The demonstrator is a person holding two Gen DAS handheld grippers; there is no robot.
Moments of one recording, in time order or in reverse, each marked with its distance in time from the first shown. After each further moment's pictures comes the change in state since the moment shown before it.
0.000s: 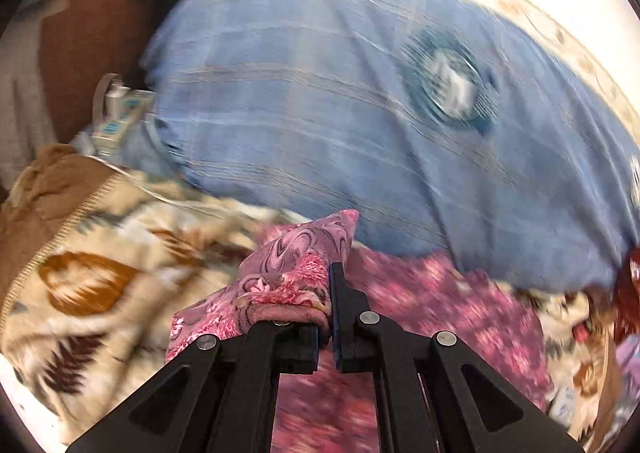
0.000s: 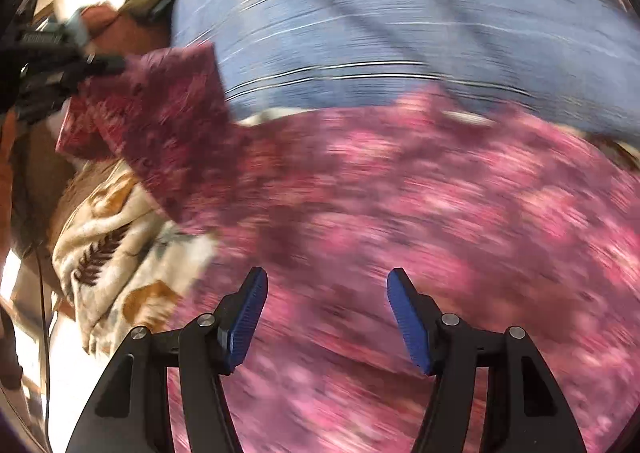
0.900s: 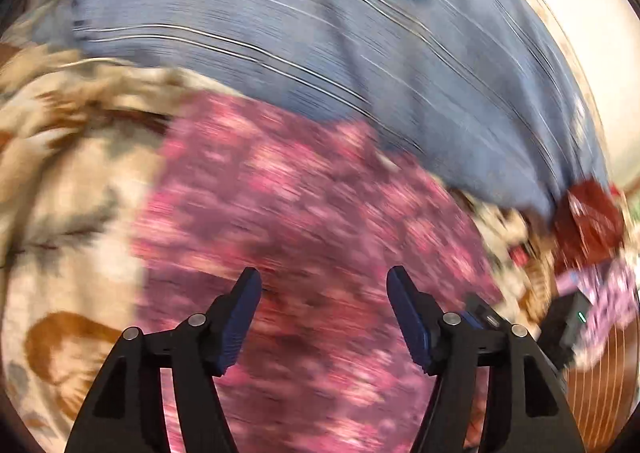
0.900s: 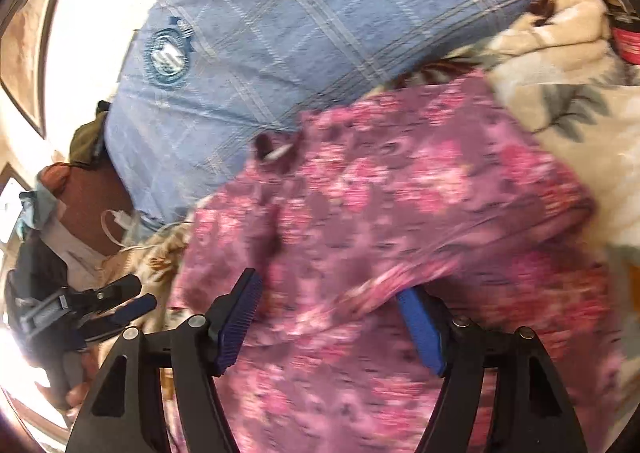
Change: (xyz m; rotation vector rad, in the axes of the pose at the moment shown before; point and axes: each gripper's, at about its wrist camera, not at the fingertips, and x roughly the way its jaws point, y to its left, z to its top) left arm 0.051 0.029 -0.039 -0.080 0.239 -0.306; right arm -0.042 -0.099 -0.012 0.382 -0.117 0.100
